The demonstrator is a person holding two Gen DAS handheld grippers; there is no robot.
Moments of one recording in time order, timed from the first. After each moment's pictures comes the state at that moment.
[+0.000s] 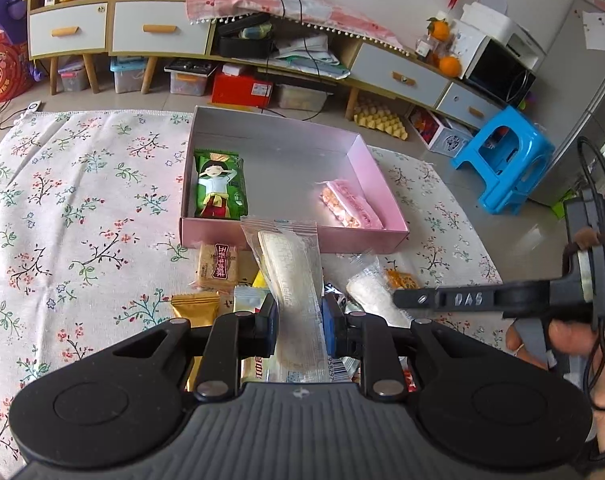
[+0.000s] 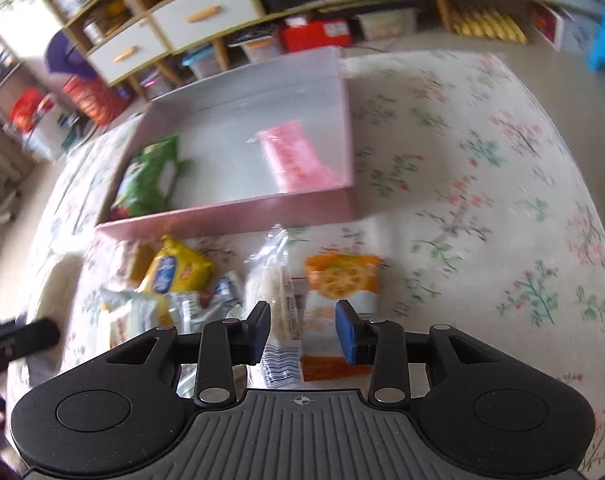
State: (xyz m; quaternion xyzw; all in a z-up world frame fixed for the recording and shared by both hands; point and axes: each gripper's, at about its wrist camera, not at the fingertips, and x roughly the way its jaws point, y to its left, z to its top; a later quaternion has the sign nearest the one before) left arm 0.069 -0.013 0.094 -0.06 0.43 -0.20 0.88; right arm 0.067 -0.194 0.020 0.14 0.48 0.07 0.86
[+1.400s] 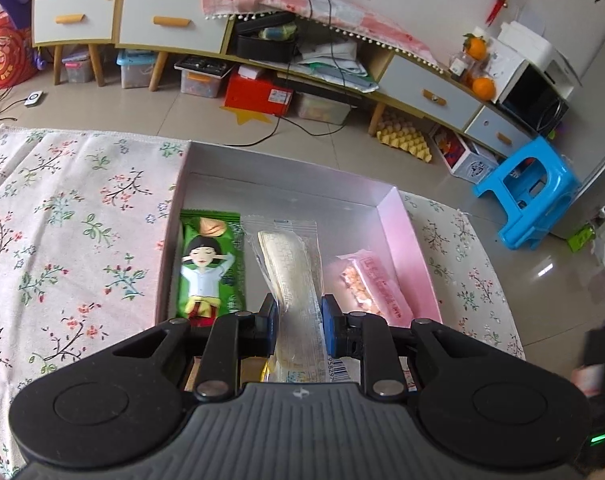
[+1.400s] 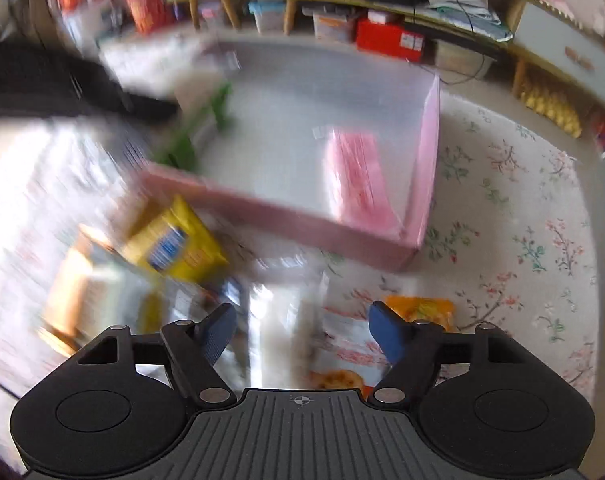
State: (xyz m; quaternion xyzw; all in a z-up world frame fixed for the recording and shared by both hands) left arm 0.152 -0.021 0.084 -0.09 0.44 -0.17 0.88; right arm 0.111 -0.150 -0.007 -0.06 0.53 0.09 0.84
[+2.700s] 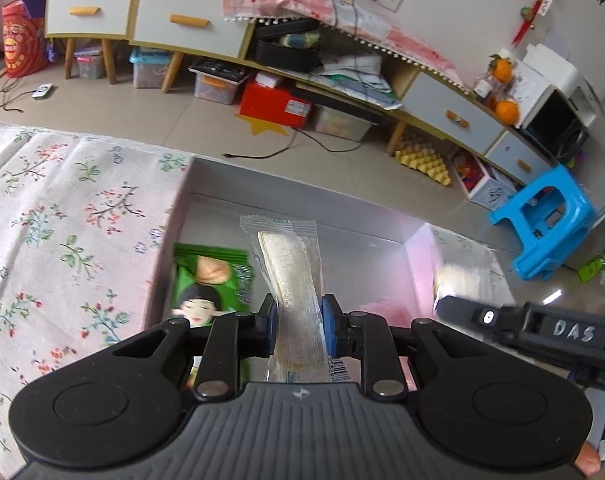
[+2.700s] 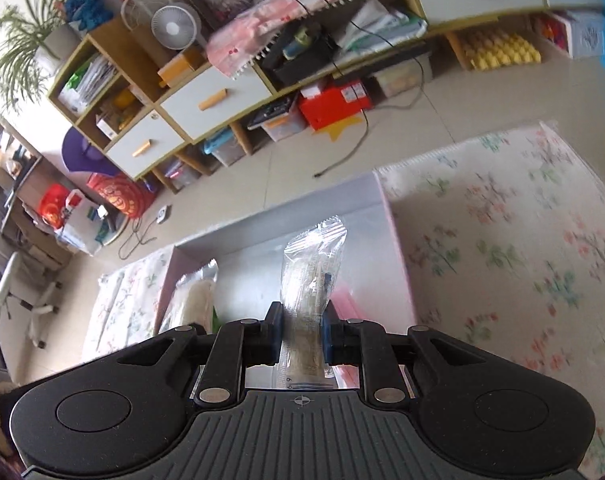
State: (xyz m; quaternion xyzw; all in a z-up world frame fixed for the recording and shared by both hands) left arm 0.197 -0.026 0.062 -0.12 0.43 -0.14 0.88; right arm 0.176 -0.220 0.043 0.26 0.38 0.06 0.89
